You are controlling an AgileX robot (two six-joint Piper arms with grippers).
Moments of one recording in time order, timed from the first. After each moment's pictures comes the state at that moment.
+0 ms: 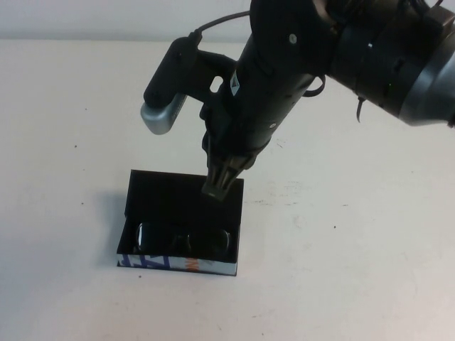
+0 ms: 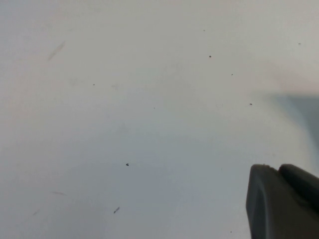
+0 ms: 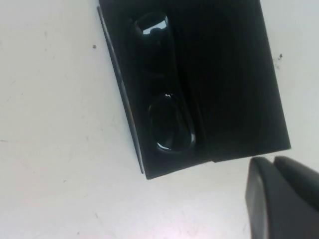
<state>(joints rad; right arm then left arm) 0.80 1.85 -1.89 0.05 1.25 -0.50 0.02 -0.01 0.03 -0.07 0.37 0.09</state>
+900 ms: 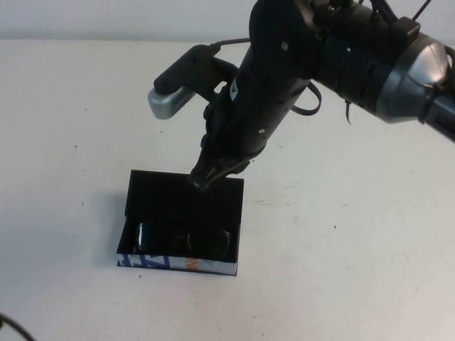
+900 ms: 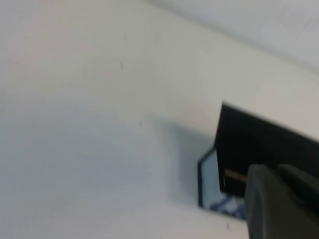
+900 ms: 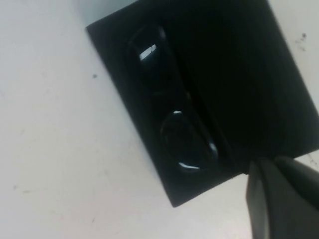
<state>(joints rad) 0.75 1.91 -1.89 0.14 1.21 -0.32 -0.09 0.24 -0.17 -0.38 0.32 -0.07</state>
